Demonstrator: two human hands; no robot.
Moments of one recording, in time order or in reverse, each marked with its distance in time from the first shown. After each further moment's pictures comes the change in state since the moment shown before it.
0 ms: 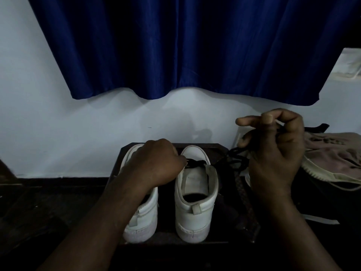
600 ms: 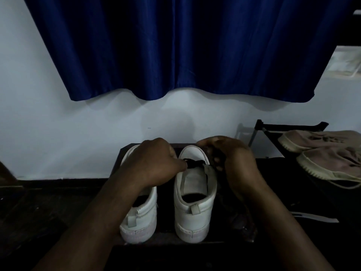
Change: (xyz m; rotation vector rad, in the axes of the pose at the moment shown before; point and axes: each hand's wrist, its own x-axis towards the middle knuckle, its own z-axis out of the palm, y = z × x) left_hand -0.006 0.002 -0.009 -0.070 -0.053 0.015; right_hand -0.006 0.029 0.016 -0.180 -0.349 0.684
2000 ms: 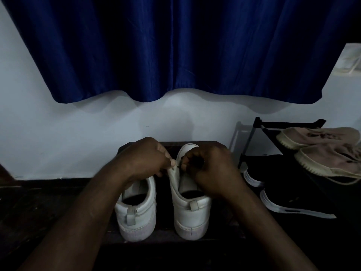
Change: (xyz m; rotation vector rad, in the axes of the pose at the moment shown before) left_hand 0.009 -0.021 -0.005 -0.282 -0.146 -0.058; right_hand -0.003 0.019 0.017 -0.817 -0.100 -0.504
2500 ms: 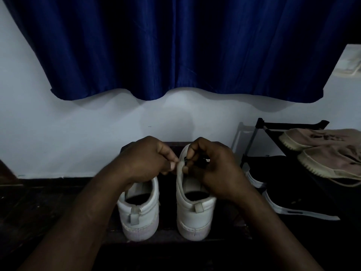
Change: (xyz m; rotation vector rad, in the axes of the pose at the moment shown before) left_hand -0.004 -0.008 -0.005 -0.003 -0.024 0.097; right_hand -0.002 0.004 -0.001 0.336 -0.019 -0.001
